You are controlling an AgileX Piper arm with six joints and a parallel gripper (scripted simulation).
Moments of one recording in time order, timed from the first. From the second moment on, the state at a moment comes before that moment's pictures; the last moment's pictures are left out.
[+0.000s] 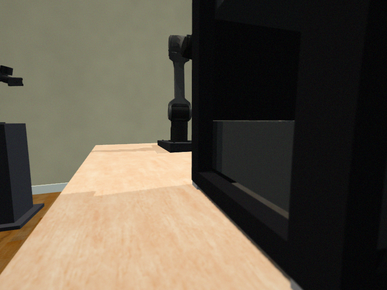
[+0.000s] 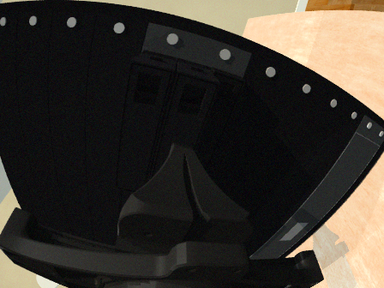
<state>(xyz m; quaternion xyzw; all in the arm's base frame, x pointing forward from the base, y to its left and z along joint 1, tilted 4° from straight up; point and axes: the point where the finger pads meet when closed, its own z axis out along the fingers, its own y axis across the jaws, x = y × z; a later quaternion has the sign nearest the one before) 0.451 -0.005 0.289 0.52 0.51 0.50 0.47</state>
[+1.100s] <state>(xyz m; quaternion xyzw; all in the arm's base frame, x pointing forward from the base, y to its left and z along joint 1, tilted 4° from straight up) 0.460 -0.005 0.292 0.52 0.51 0.50 0.47</state>
